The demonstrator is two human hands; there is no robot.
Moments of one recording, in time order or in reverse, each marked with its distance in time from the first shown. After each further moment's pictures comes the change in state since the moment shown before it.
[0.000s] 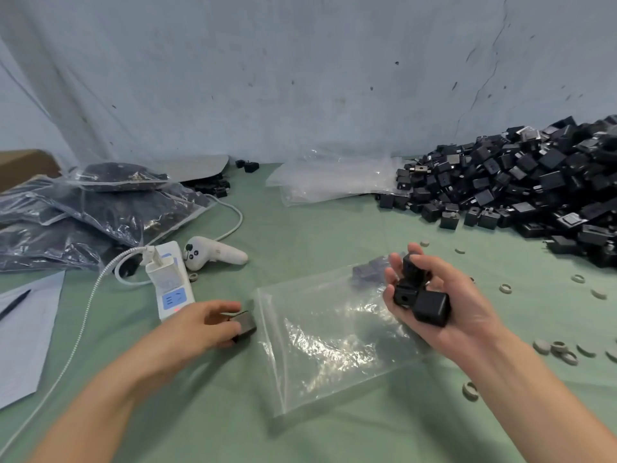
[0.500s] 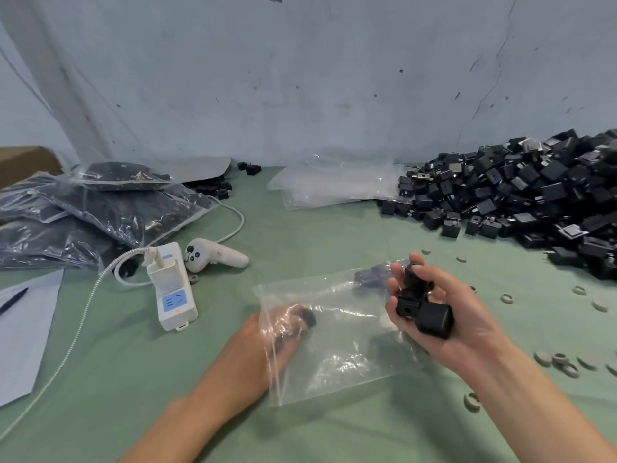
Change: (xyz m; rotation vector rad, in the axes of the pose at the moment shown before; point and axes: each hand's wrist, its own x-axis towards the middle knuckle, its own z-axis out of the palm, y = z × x) left_hand 0.009 -0.011 0.072 0.558 0.149 0.755; right_hand 0.003 0.002 -0.006 -0.032 -0.031 -0.003
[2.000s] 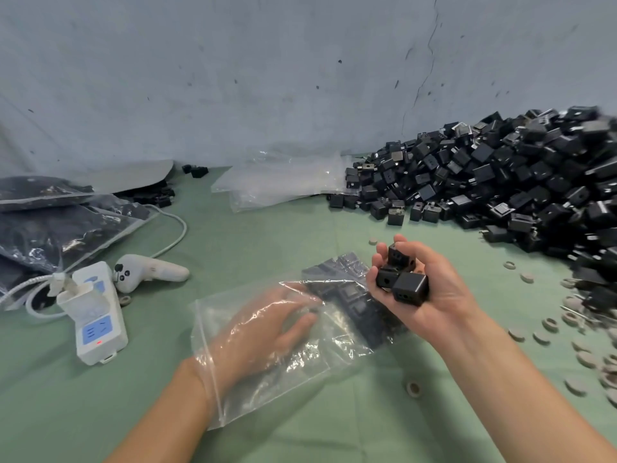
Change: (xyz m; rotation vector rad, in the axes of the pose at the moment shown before) left_hand 0.074 0.044 0.043 -0.223 -0.303 0.022; right_hand 0.004 -0.046 -0.017 0.169 0.125 -0.114
